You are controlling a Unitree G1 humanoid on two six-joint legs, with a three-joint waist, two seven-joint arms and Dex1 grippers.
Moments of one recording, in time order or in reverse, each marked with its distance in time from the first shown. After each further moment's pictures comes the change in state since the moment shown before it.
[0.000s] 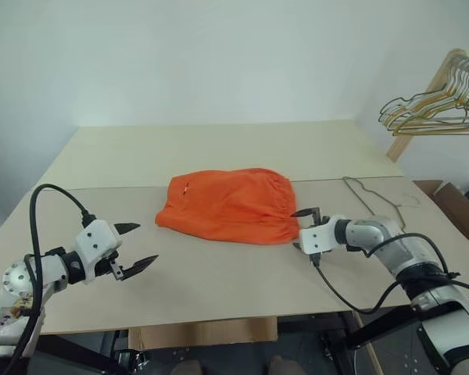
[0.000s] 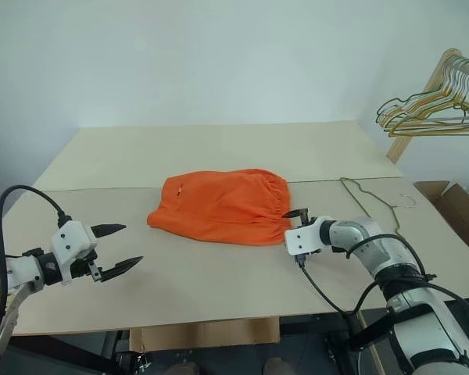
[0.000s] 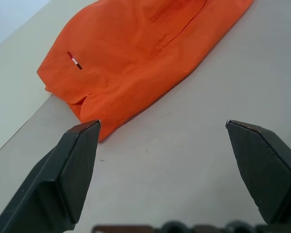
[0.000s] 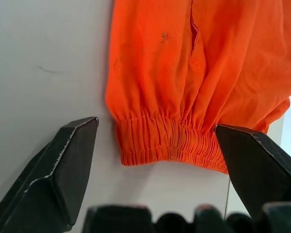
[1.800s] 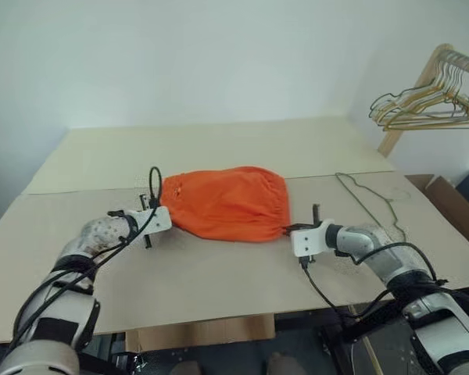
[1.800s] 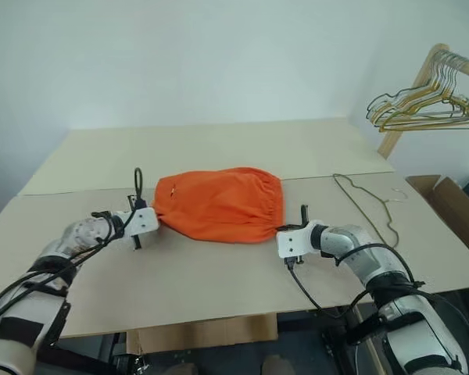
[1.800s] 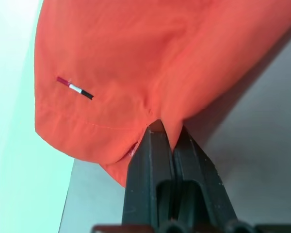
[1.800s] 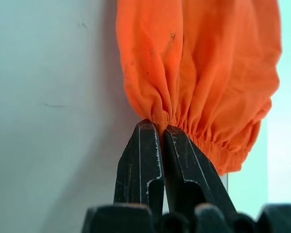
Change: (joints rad) left arm -0.750 -0.110 -0.476 1.144 0.530 -0.806 0.253; right arm 0.158 -0.027 -0.050 -0.241 0.101 0.074 -0.046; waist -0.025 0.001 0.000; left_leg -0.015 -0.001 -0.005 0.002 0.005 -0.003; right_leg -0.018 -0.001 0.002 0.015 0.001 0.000
